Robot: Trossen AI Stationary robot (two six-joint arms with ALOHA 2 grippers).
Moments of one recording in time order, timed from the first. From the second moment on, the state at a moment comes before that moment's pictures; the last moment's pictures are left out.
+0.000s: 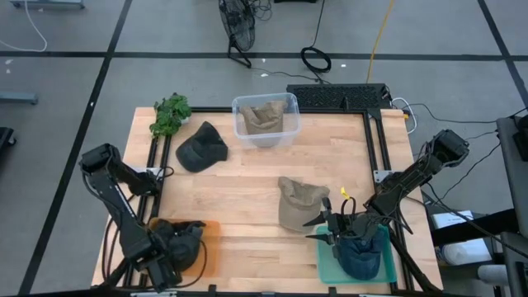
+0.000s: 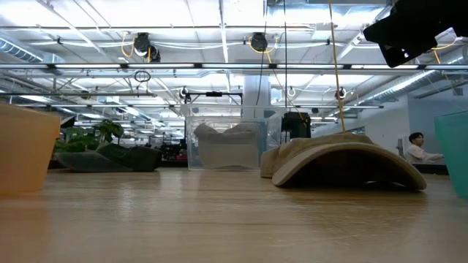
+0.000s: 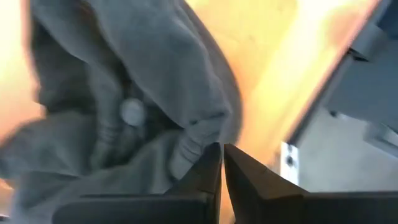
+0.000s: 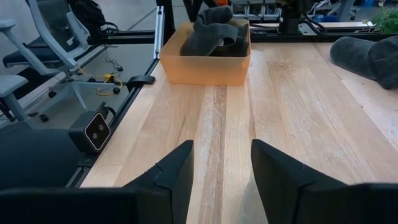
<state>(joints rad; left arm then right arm) -1.00 1.59 1.22 -1.09 0.05 -1.42 0.72 1.32 0.50 0.46 0.53 0.30</state>
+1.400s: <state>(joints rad) -0.97 1.57 1.38 -1.38 -0.12 -1.49 0.70 1.32 0.50 0.46 0.53 0.33</state>
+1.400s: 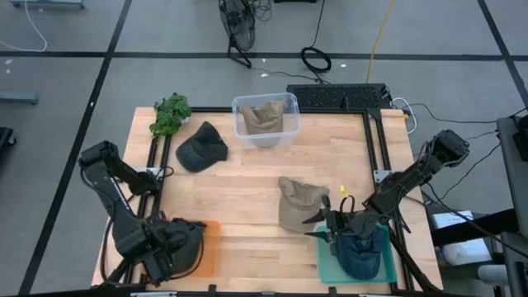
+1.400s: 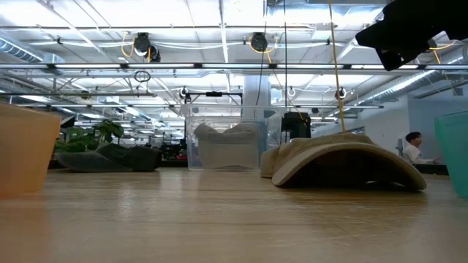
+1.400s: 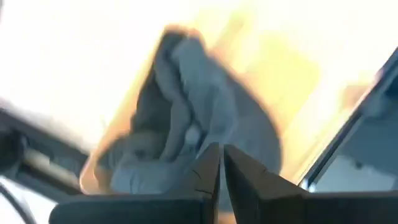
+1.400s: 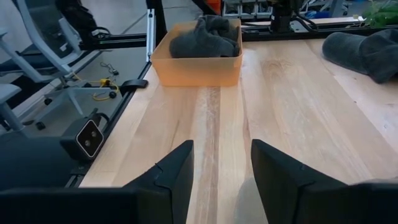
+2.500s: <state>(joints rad) -0.31 1.52 1.35 -0.65 -0.65 -0.06 0.65 1.40 0.50 0.49 0.70 0.40</state>
